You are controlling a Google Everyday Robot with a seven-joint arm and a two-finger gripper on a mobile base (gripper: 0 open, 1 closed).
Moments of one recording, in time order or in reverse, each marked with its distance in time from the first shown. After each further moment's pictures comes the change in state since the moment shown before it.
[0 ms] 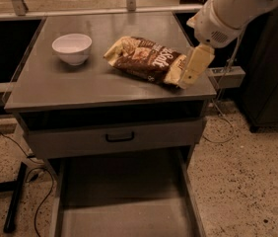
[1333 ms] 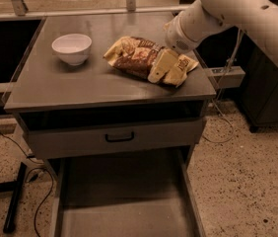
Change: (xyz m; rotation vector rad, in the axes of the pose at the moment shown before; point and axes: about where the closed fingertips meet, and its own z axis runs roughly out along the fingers) arm -0.043 -0.051 0.104 0.043 -0.175 0.056
